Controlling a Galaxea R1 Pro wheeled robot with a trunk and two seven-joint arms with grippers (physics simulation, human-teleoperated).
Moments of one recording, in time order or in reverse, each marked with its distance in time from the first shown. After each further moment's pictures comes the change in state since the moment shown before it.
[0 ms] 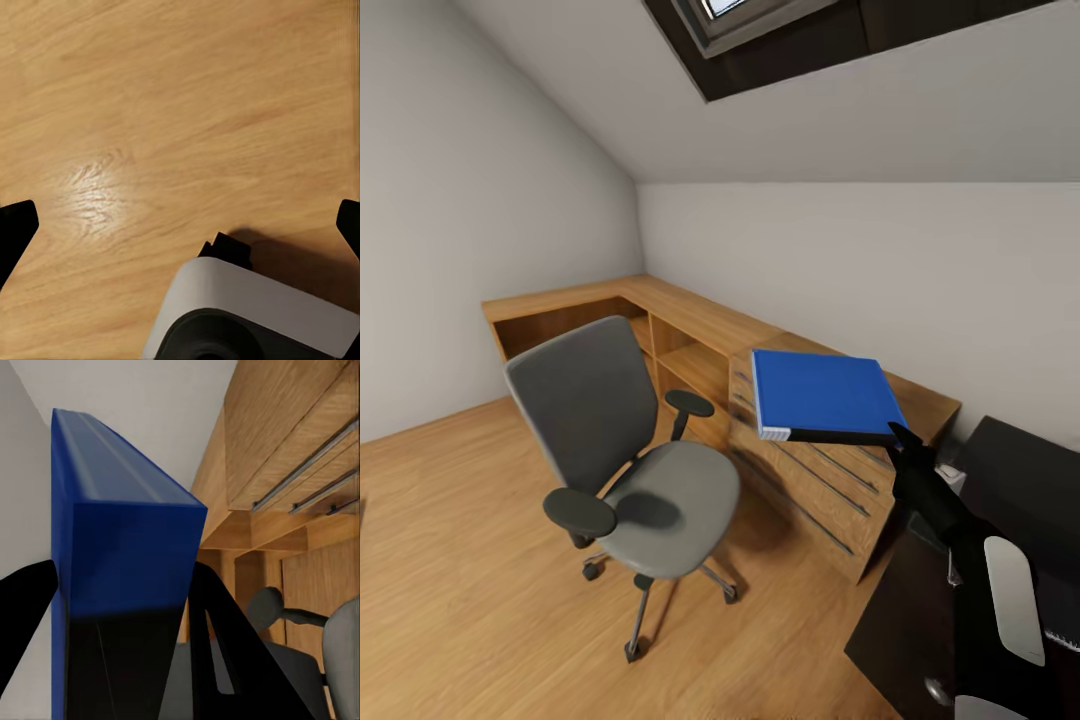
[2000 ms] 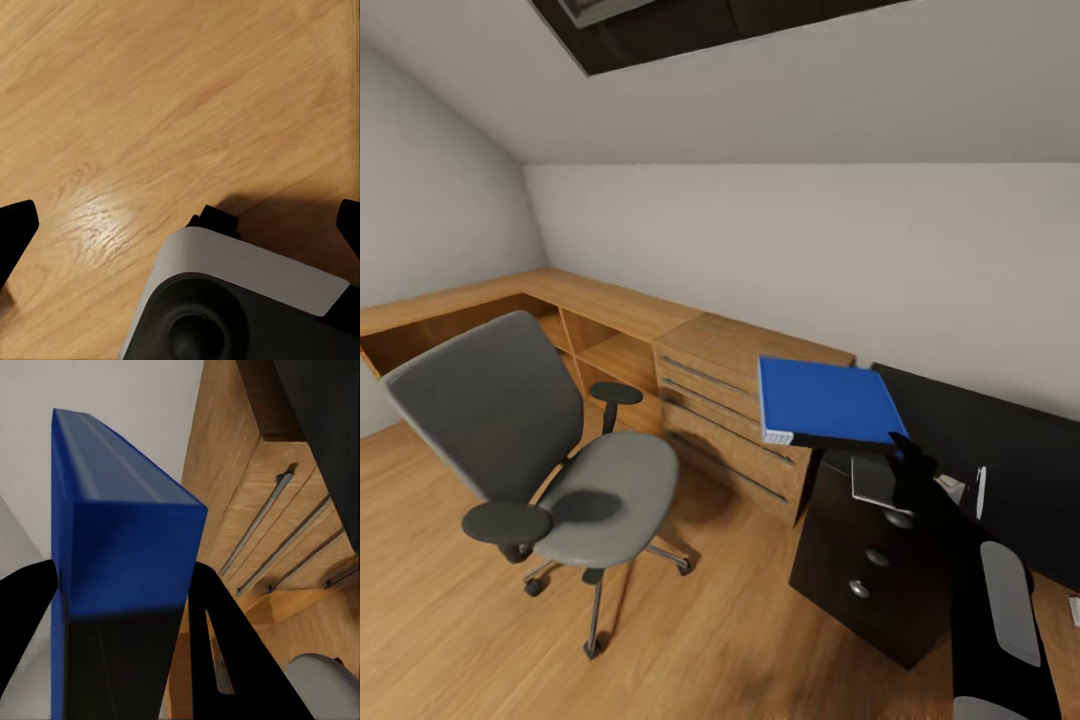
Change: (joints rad) left arm 0.000 -0.030 -0.007 0.005 -0.008 0.003 -0.002; right arm 0.001 0.000 -0.017 0.051 -0.003 -0.024 -0.002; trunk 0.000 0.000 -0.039
